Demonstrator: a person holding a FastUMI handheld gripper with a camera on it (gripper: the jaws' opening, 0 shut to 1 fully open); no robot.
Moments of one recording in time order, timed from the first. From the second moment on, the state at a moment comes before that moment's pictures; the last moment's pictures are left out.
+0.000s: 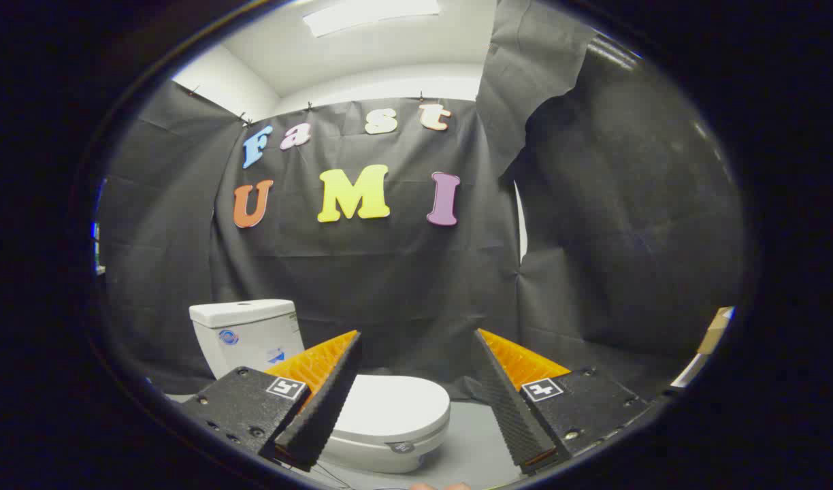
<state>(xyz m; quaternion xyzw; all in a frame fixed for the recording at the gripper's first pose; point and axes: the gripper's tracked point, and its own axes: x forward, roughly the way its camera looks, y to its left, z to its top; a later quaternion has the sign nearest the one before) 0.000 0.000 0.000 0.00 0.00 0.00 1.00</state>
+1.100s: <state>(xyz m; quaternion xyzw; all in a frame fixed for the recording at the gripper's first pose) 0.004 0.010 -0.024 -0.02 0.04 0.01 1.00</state>
